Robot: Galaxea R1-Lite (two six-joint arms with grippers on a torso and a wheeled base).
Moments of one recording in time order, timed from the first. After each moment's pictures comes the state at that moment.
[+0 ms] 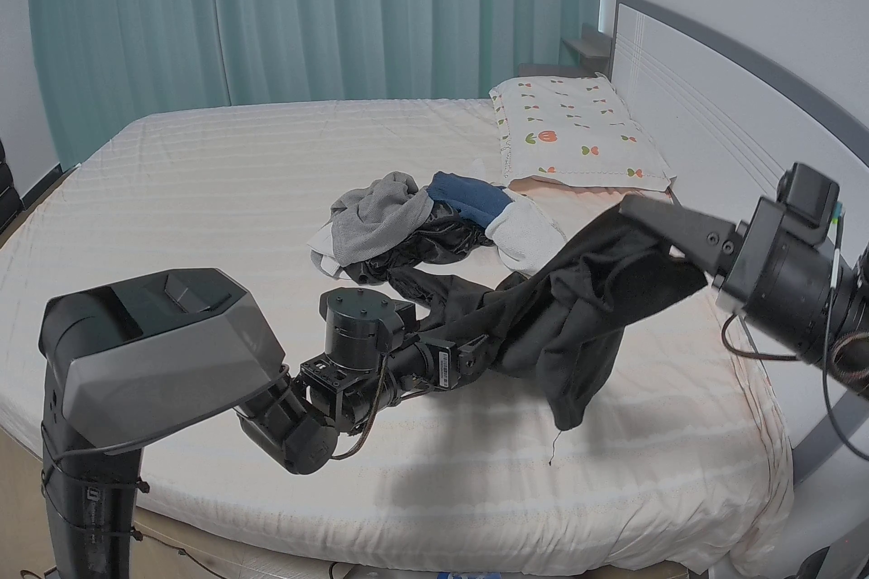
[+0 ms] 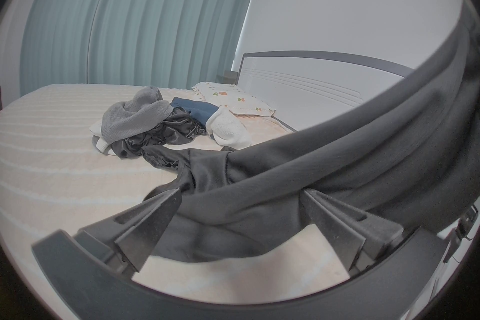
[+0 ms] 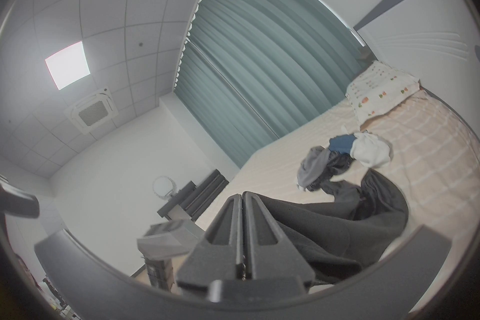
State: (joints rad) left arm -0.60 2.32 -0.95 -1.09 0.01 -0.22; right arm 0.74 1.35 -0.62 -0.84 0.00 0.65
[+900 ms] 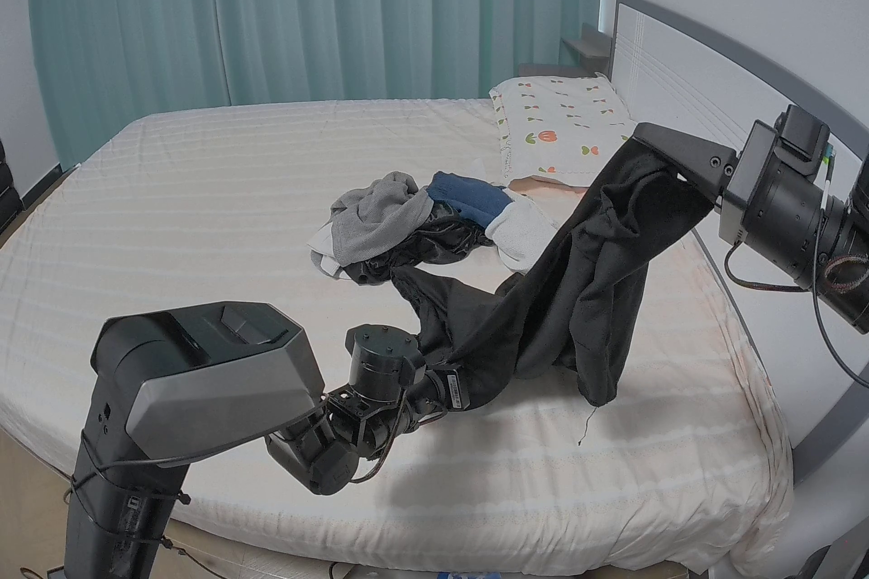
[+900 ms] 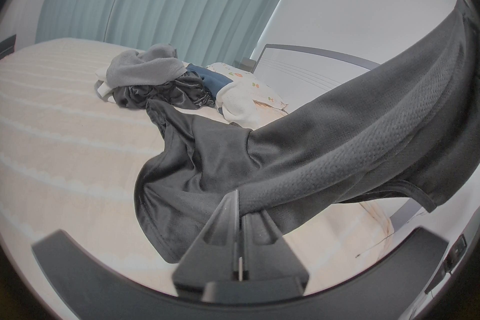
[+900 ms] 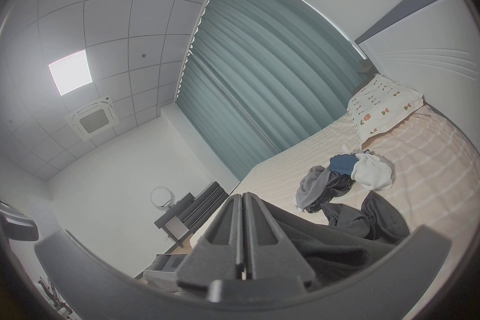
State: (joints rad) left arm -0.63 2.46 -0.98 -1.14 0.04 -0.45; right arm 0.57 1.41 -0.75 -0.84 0.12 0.66
